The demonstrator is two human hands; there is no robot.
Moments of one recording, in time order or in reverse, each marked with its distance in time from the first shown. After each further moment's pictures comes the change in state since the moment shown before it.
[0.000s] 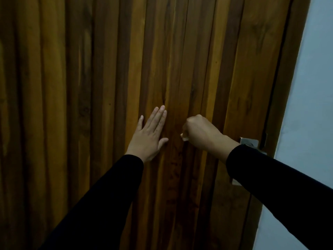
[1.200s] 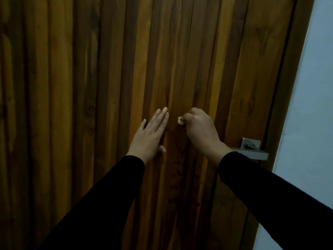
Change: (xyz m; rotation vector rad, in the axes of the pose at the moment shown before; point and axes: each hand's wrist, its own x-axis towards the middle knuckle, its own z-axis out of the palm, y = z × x) left_hand -0.011 0.003 -0.017 0.004 -0.120 -0.026; right_hand 0.002 -0.008 0.022 0.082 0.525 0.027
